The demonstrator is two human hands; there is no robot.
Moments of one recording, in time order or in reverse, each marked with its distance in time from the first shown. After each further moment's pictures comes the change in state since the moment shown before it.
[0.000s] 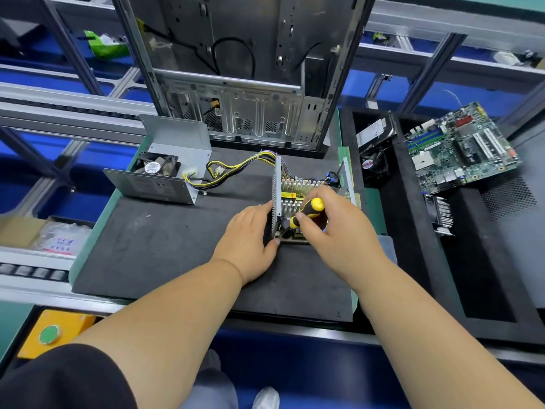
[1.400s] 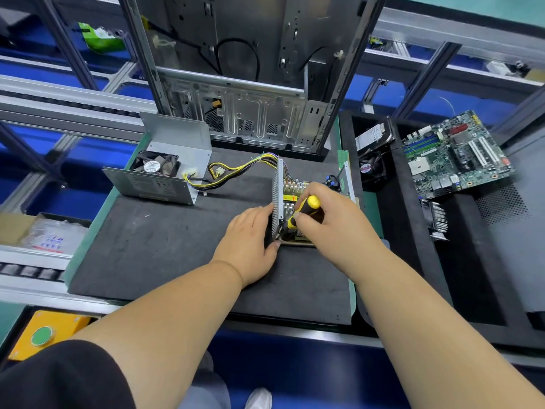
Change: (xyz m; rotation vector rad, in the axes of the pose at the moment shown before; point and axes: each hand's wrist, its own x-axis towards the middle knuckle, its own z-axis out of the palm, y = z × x) left_hand 0.000 -0.001 0.001 0.015 0.002 0.018; right_hand 0.015 -0.024 -0.012 0.069 -0.127 0.086
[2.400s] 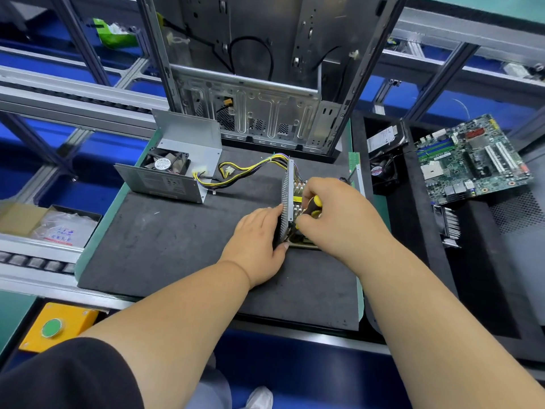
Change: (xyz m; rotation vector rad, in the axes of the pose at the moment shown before) left_hand 0.000 -0.001 0.001 0.010 0.000 0.008; right_hand 0.018 -0.018 -0.003 -0.261 -0.043 -0.013
